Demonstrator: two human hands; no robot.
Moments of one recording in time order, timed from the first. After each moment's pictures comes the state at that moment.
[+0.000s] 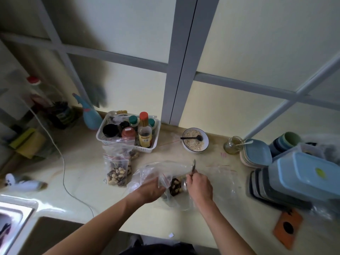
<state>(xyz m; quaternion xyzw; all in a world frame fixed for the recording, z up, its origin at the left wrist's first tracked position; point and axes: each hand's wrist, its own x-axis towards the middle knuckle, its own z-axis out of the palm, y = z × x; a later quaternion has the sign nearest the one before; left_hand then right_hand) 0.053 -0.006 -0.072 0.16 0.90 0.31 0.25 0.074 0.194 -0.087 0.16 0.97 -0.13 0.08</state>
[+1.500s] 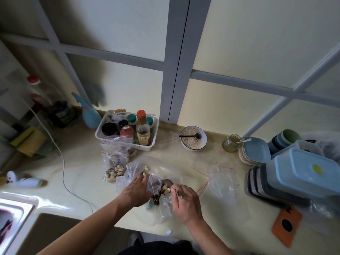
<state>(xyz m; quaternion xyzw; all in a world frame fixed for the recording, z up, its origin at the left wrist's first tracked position) 0.063 -0.031 -0.101 0.13 0.94 0.12 0.30 0.137 0.171 -0.111 -0.08 0.96 -0.24 -0.13</state>
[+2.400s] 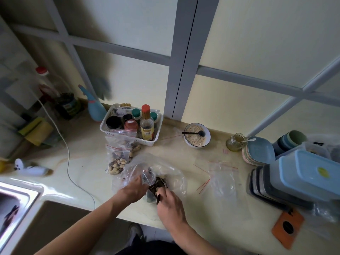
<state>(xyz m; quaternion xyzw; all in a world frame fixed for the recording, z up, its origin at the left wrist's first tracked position) 0.075 -0.050 -0.124 -0.01 0.90 0.29 0.32 0.156 0.116 -0.128 -0.08 0.98 -0.19 0.01</state>
